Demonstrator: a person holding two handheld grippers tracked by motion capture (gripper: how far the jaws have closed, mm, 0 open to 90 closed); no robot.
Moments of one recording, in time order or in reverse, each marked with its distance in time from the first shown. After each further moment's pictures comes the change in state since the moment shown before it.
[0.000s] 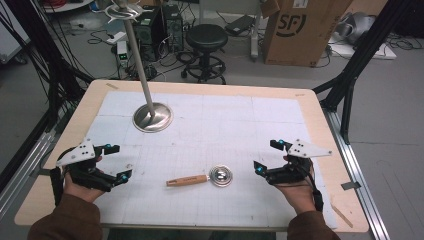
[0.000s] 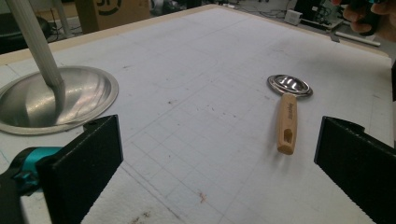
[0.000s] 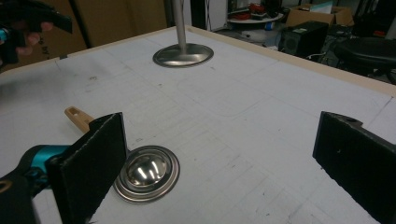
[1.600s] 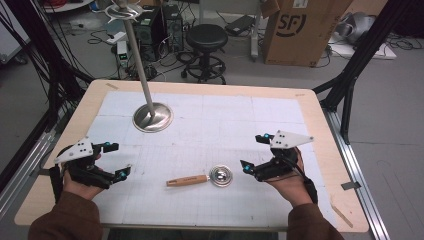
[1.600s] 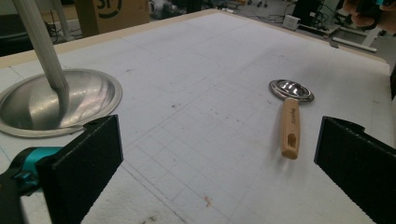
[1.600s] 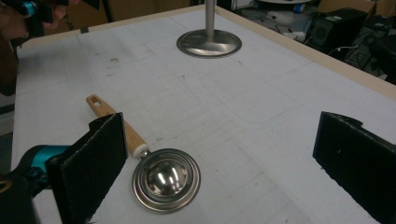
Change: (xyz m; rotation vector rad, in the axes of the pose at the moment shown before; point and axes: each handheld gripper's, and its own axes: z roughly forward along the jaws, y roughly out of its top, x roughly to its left) left arm 0.008 0.001 -0.001 -0.020 -0.005 -0.015; right arm 0.018 0.037 0.028 0.126 0.100 -0.109
